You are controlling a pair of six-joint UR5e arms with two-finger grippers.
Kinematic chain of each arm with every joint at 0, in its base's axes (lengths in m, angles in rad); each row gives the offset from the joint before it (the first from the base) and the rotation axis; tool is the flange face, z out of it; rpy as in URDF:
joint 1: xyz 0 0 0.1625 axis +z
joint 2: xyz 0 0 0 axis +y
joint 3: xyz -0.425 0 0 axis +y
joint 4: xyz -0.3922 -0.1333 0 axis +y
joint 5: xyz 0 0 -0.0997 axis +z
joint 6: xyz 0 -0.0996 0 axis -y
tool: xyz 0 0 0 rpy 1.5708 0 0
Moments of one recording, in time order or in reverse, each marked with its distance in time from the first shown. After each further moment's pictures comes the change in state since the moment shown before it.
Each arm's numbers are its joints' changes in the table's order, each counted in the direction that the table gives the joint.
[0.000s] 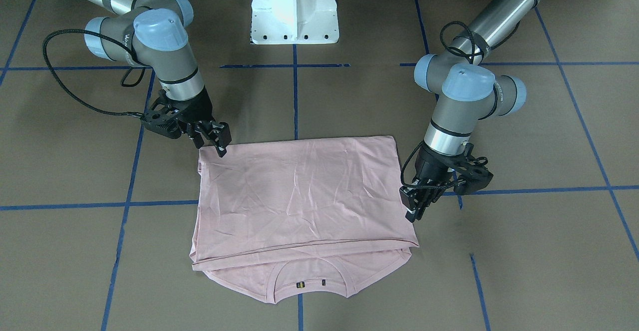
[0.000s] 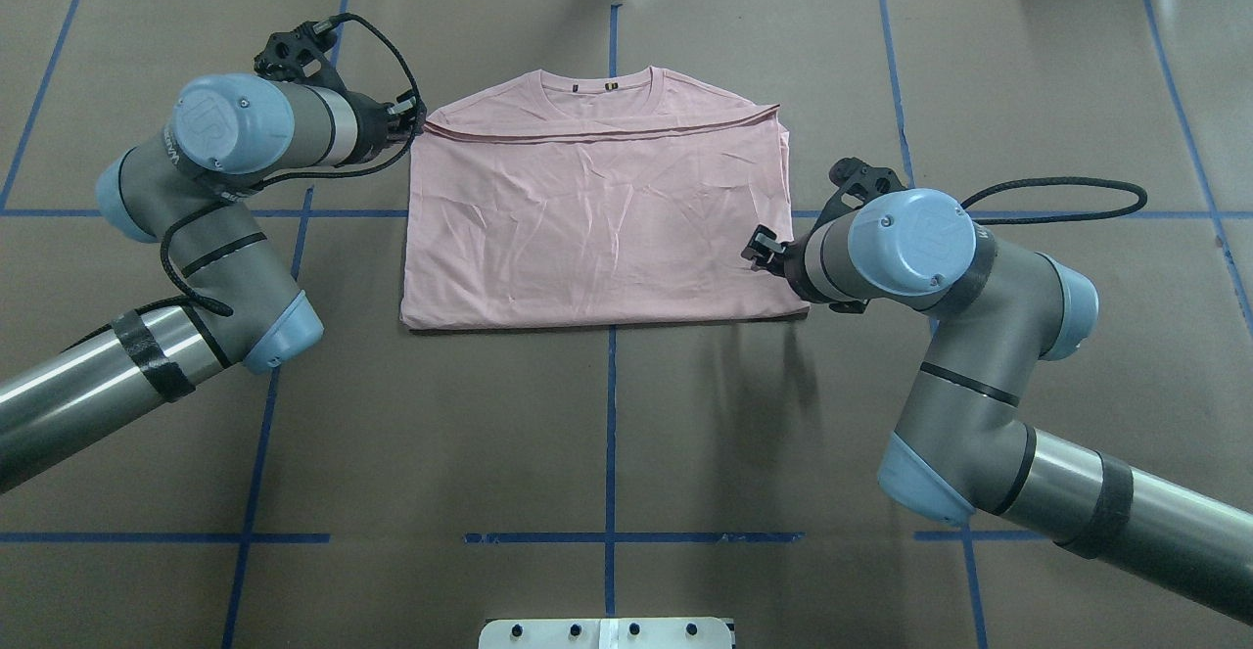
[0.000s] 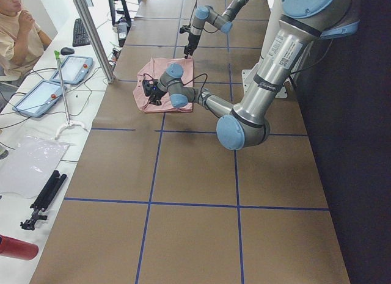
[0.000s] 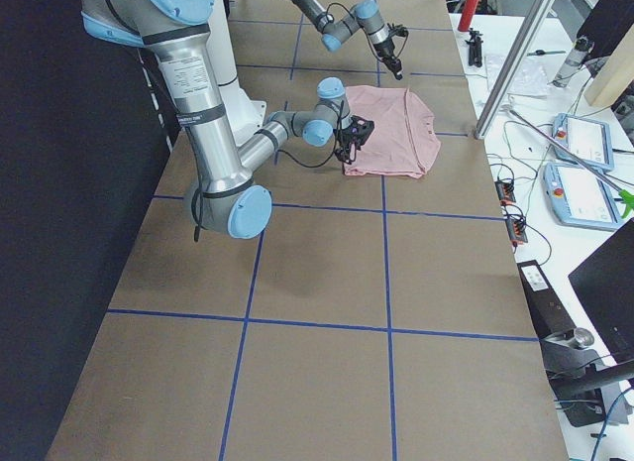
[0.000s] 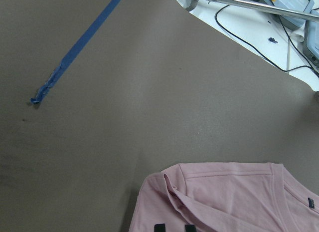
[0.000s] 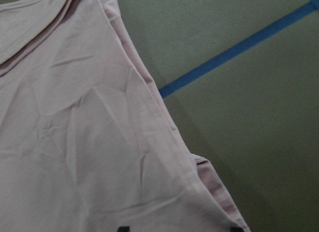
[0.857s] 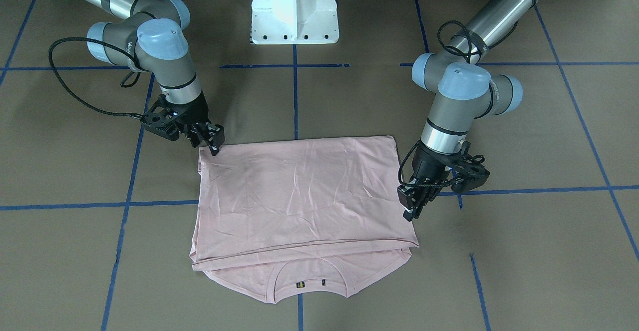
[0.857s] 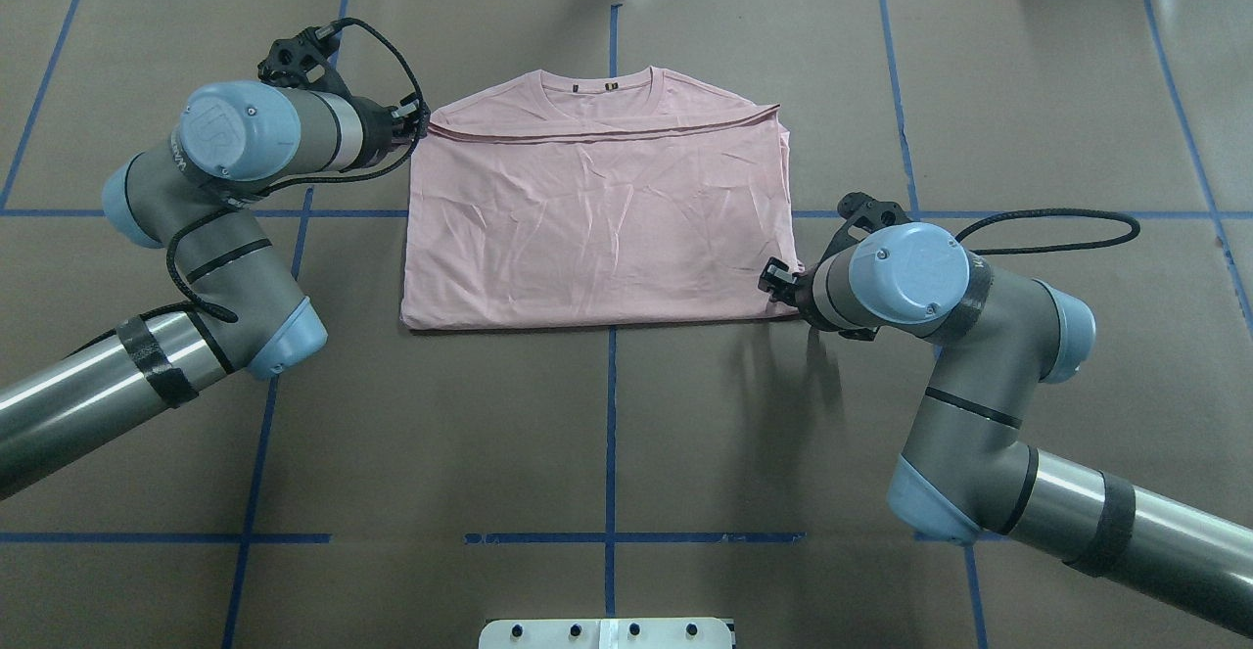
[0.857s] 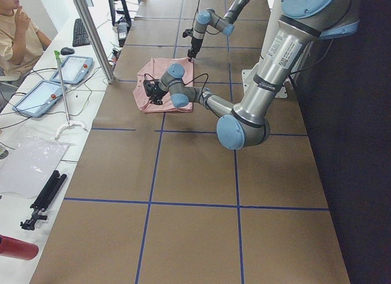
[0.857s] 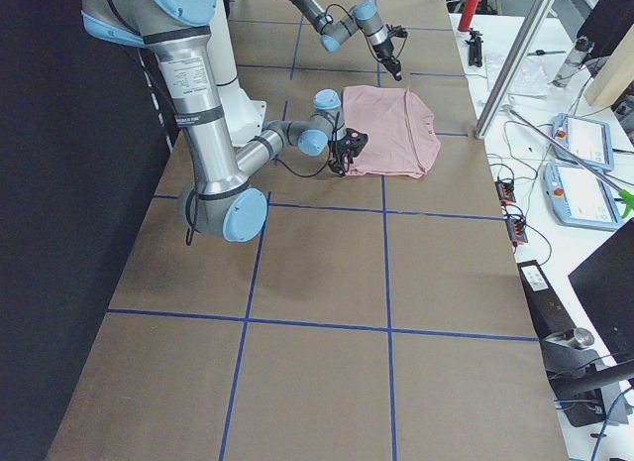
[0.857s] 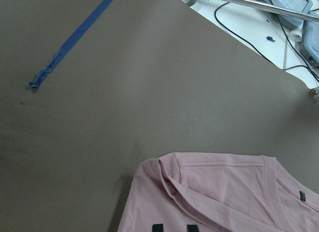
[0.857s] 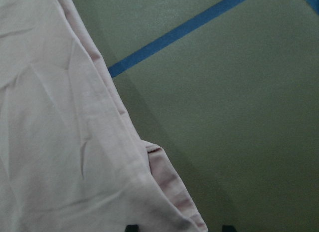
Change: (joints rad) left arm 0.009 0.000 0.001 -0.002 -0.016 -0.025; right arm -0.029 0.023 0.033 -0.004 0.002 0.008
